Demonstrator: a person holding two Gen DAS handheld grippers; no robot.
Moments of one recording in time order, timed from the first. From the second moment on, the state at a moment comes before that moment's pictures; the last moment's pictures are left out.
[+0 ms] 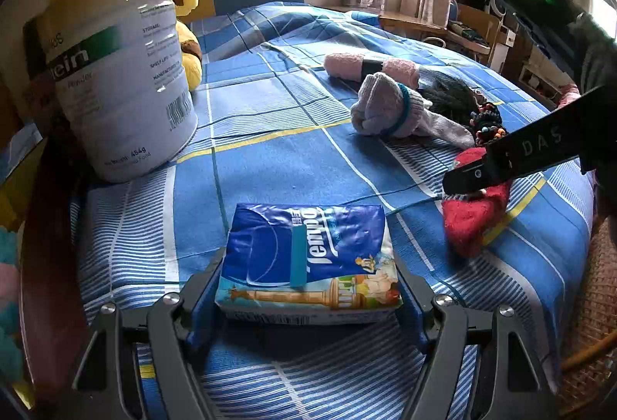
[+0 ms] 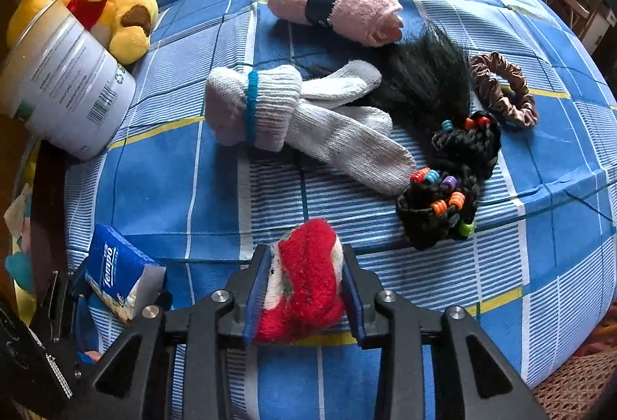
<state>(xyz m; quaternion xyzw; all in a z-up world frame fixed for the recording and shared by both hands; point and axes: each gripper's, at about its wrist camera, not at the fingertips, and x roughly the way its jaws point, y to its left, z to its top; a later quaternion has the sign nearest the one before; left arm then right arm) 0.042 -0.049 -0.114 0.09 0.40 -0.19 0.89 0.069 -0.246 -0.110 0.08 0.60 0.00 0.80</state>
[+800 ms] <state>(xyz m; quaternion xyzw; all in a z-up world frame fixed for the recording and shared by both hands) 0.042 -0.006 -0.052 0.01 0.41 -0.16 0.90 0.074 -0.228 -0.106 0.05 0.59 0.00 0.81</state>
